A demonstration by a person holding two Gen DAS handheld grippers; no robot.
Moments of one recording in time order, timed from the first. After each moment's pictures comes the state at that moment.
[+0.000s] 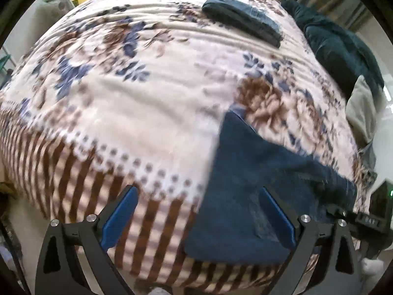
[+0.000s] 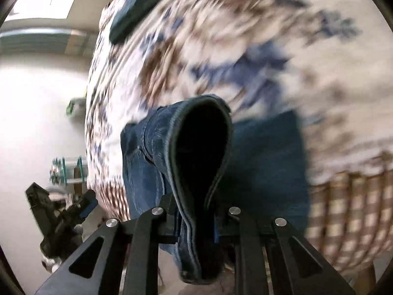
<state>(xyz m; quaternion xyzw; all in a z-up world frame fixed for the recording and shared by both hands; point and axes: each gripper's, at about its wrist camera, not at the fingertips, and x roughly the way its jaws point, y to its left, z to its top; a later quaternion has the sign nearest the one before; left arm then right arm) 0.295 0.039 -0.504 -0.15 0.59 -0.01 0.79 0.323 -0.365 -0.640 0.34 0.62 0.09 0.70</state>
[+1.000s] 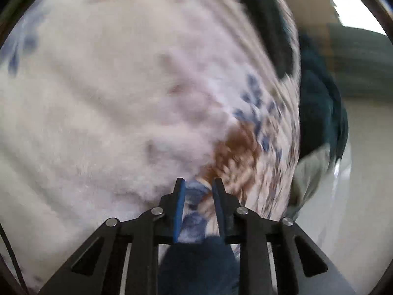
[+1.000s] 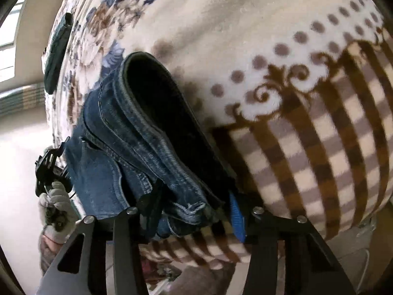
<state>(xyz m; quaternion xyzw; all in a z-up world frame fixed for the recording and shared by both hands) 0.444 0.049 -0.613 -0.41 0.60 -0.12 0.67 0.252 -0.446 -0.710 0.44 0.65 -0.04 0.61</state>
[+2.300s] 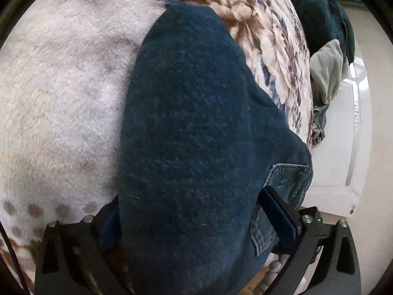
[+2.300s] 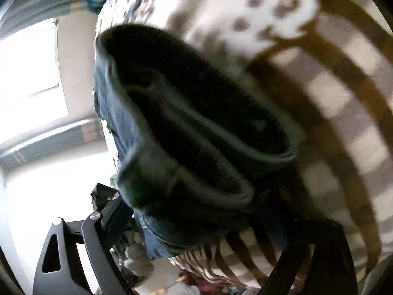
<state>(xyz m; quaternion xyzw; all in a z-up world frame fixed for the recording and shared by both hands) 0.349 -0.039 -0.637 -0.27 0.71 -0.23 0.60 0.201 -0.398 -0.744 0.61 0.50 0.02 0.62</state>
